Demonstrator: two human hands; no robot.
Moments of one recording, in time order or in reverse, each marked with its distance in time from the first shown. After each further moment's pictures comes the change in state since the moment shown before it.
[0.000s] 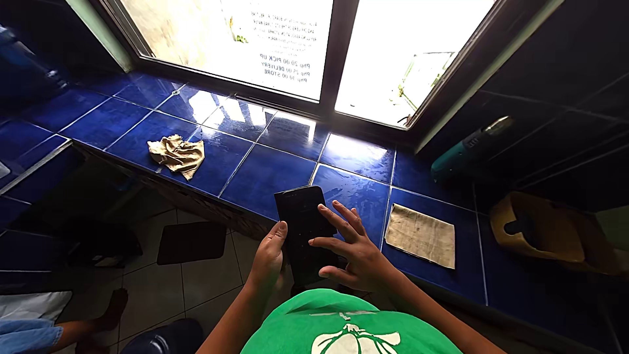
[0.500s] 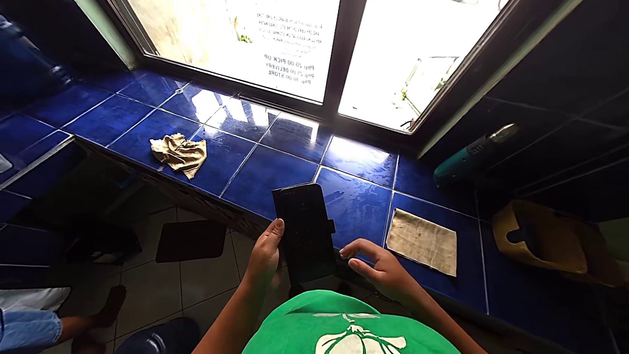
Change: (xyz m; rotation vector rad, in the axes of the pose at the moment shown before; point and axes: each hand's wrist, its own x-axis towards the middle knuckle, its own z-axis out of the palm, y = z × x) left_hand 0.007 0.010 -0.004 -0.014 0.018 0.026; right_hand -0.045 0.023 -0.019 0.483 -0.141 0.434
